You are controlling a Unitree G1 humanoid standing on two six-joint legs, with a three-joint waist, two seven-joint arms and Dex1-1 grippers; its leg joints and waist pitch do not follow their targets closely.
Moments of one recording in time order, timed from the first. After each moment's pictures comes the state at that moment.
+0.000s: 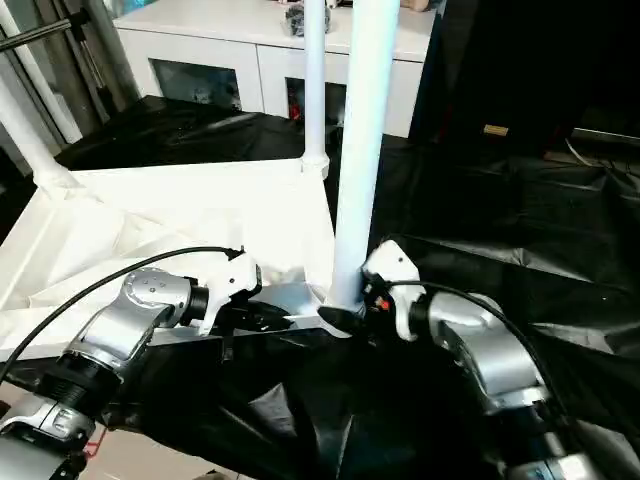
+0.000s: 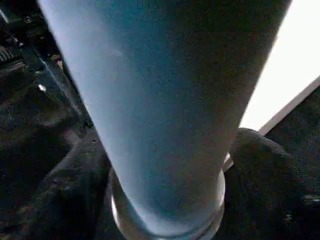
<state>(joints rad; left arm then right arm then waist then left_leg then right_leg) -0.51 0.31 -0.29 0.47 0.04 0.18 -1.18 -0.31 -0.43 0.18 0.16 0.19 0.36 0.90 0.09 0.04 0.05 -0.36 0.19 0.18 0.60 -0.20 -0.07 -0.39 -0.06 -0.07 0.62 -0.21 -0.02</state>
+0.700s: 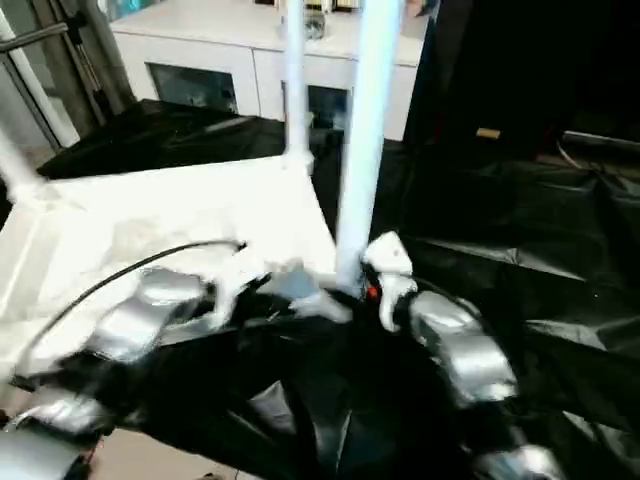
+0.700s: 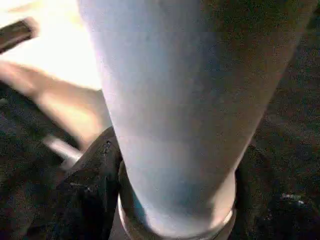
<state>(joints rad) -0.60 0.18 -0.28 0.59 0.06 0.26 -0.95 -0.36 -0.26 0.11 0.31 0.14 0.34 0.57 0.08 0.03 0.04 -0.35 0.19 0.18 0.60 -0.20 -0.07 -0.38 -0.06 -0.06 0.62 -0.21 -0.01</state>
